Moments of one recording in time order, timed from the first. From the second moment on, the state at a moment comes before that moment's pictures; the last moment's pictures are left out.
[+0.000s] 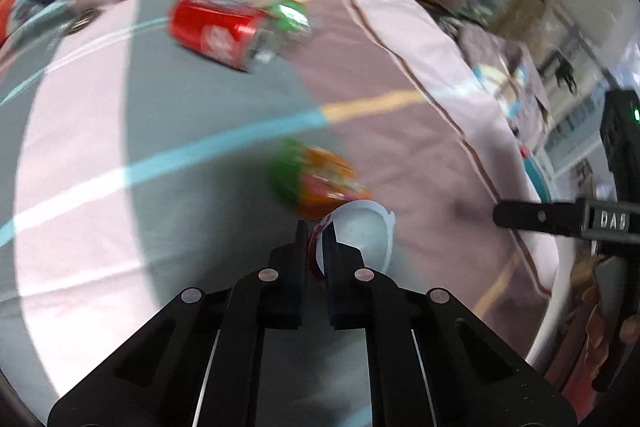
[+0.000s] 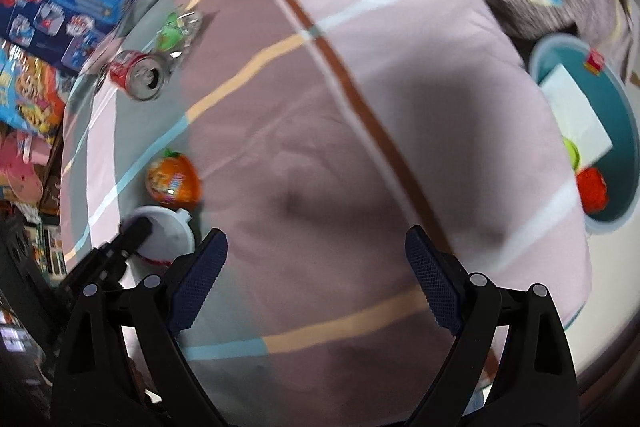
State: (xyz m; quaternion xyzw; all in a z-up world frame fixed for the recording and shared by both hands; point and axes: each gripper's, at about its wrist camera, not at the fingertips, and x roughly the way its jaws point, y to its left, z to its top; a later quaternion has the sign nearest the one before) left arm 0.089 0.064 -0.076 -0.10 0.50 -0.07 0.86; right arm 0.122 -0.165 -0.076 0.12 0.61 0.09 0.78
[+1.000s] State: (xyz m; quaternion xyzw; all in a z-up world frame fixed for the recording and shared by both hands) left arm 0.090 0.185 -0.085 -0.15 0.51 -0.03 0.84; right arm 0.147 0.013 -0.100 -0.14 0.57 0.20 0.79
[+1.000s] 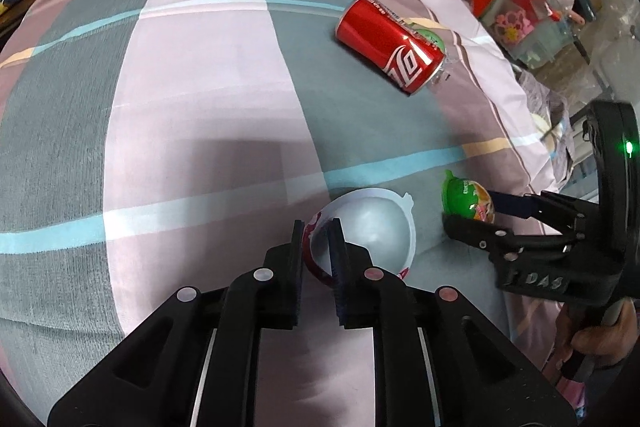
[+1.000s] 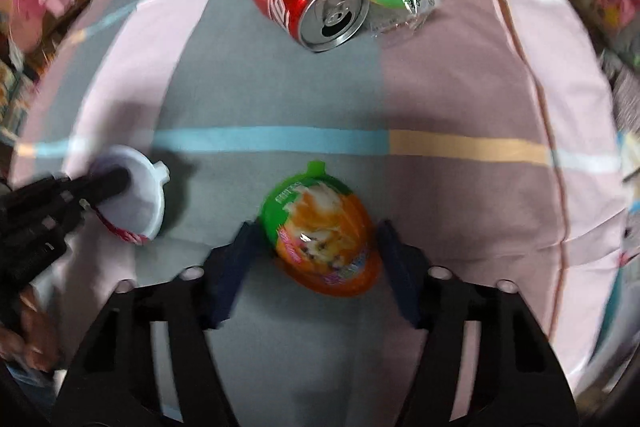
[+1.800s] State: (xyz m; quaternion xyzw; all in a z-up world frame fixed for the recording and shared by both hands) left arm 0.109 0.088 -0.043 -0.09 0.50 -0.09 0.86; right arm 0.143 -0.130 -0.041 0.06 0.53 0.16 0.83
